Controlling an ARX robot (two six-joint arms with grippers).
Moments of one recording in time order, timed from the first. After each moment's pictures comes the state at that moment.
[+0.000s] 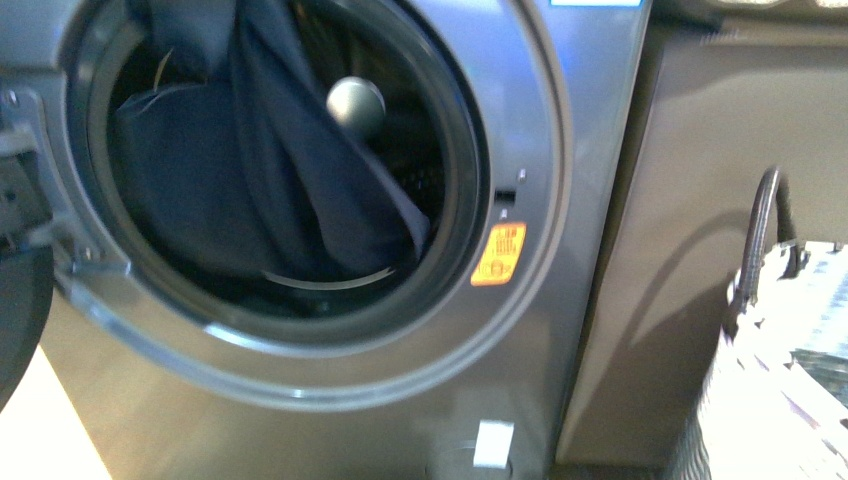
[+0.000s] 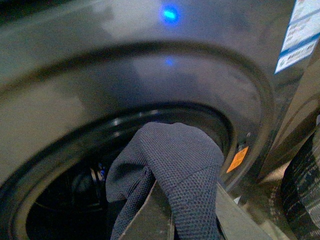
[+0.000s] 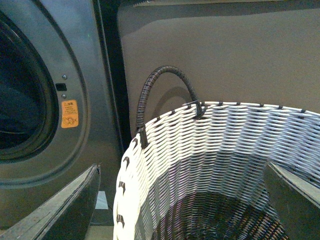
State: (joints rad) left arm -0.24 1.31 1.34 -0.19 0.17 0.30; right arm 0.00 0.00 0.00 0.00 0.00 0.00
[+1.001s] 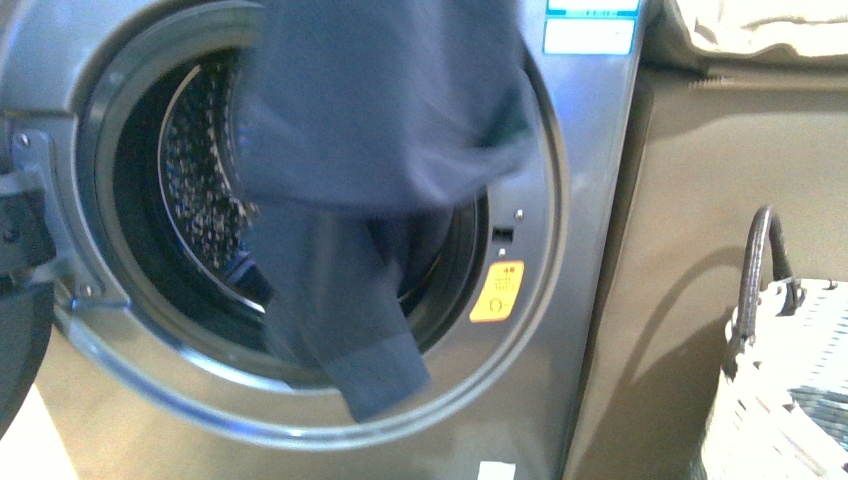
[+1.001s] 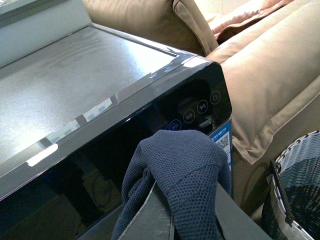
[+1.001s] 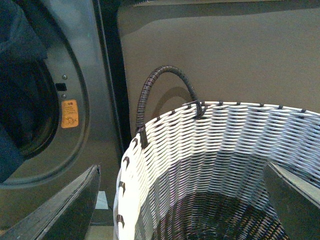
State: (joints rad) left arm -0.51 1.89 2.79 -0.98 0.05 0.35; right arm 0.00 0.00 0.00 0.00 0.00 0.00
